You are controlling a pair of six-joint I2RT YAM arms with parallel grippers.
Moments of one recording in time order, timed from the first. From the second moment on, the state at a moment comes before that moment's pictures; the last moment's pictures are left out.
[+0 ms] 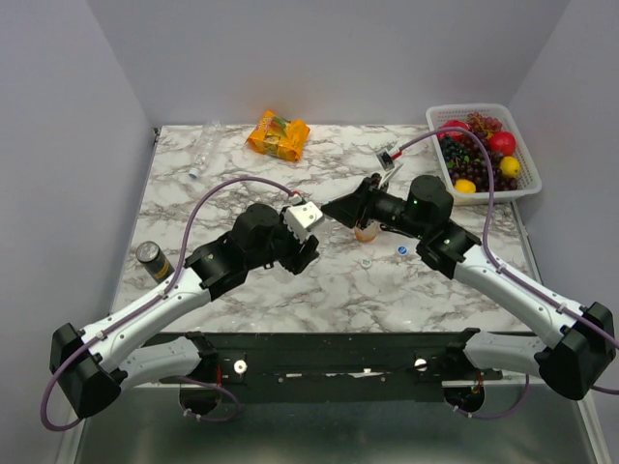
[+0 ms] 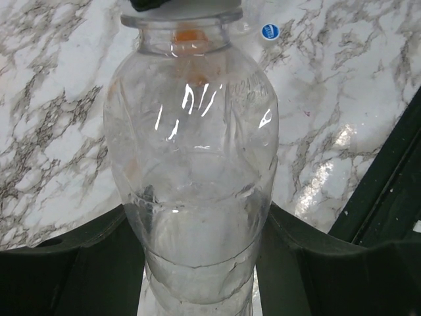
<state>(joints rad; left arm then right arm) -0.83 1.04 0.89 -0.32 0.10 0.07 0.69 1.17 0.94 0.17 -0.32 0.61</state>
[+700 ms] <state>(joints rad) -0.73 1.00 0.88 -0.26 0.93 0.02 0.64 1.06 0.94 0.28 -0.99 0.36</state>
